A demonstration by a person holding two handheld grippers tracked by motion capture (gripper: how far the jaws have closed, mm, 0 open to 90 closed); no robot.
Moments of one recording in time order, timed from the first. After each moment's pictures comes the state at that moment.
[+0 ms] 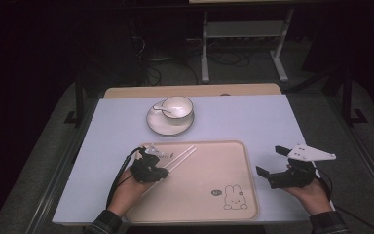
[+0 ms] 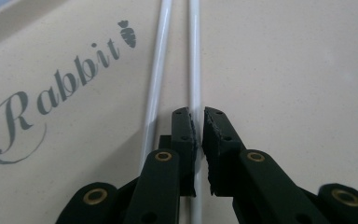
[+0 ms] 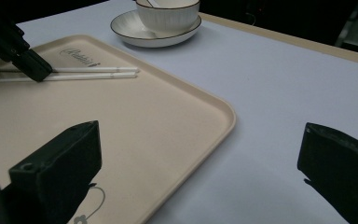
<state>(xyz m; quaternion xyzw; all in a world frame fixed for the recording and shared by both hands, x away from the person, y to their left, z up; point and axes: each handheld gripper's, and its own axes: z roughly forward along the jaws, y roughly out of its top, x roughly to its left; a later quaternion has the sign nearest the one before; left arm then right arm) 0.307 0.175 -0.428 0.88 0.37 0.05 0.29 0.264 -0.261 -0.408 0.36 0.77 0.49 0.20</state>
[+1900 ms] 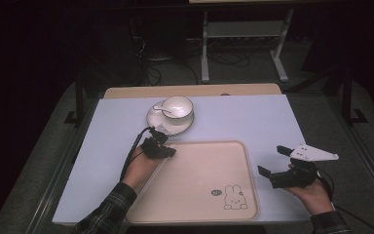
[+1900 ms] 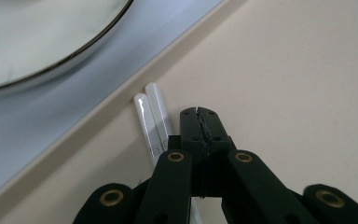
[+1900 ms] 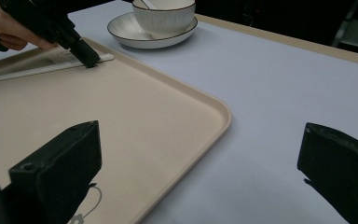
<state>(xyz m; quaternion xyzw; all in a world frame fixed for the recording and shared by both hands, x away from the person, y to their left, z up) 0.378 0.163 -0.433 0.88 0.36 0.06 0.31 0.264 -0.265 -0.408 0.37 0.76 0.50 0.20</state>
